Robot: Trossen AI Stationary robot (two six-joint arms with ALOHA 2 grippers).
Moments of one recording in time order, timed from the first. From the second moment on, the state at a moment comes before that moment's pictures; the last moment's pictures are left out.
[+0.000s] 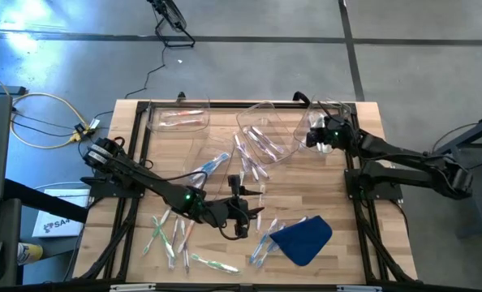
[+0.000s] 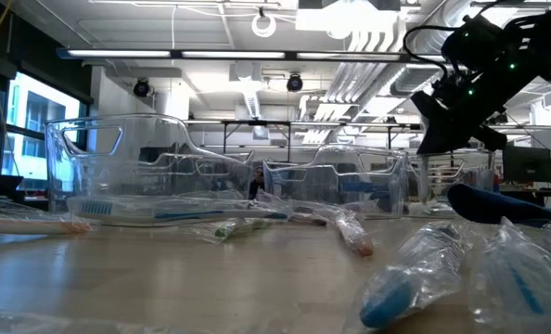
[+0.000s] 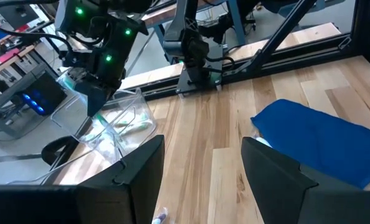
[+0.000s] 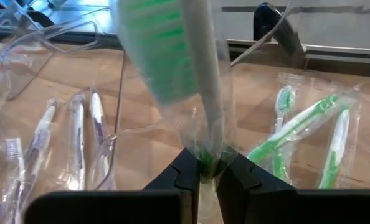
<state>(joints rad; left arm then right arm) -0.45 1.71 1.28 0.12 -0.71 0.12 -0.60 0.82 0.38 -0.19 0.26 0.58</state>
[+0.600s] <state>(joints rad) -0.45 1.71 1.28 0.10 -0.71 0.12 -0.60 0.82 0.38 -0.18 0.35 0.55</state>
